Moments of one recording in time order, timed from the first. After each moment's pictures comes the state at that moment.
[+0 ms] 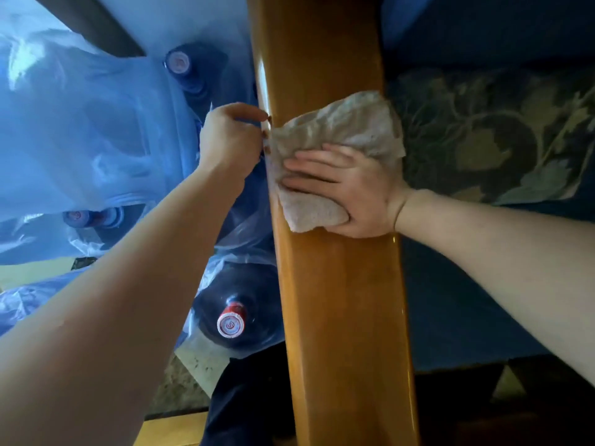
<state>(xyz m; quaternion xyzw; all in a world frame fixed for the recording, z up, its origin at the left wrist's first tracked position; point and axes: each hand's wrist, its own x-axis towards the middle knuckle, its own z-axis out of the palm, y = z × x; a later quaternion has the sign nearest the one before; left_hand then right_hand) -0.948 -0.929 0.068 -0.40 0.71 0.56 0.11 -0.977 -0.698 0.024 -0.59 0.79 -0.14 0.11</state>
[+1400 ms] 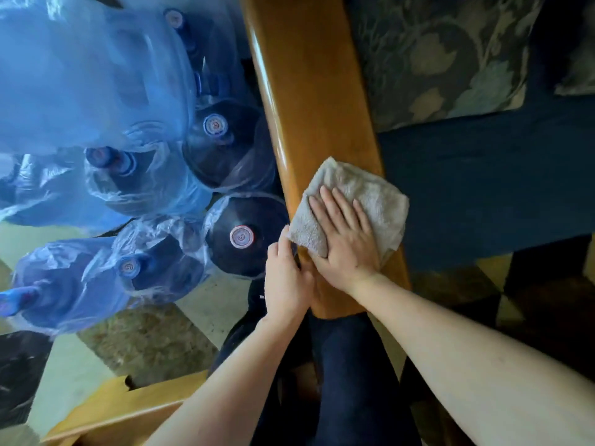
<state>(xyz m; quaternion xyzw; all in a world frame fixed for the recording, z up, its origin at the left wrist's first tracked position) -0.592 -0.781 0.062 -0.30 0.80 0.49 0.17 -0.652 -0.657 0.039 -0.23 0.96 -0.06 0.11</state>
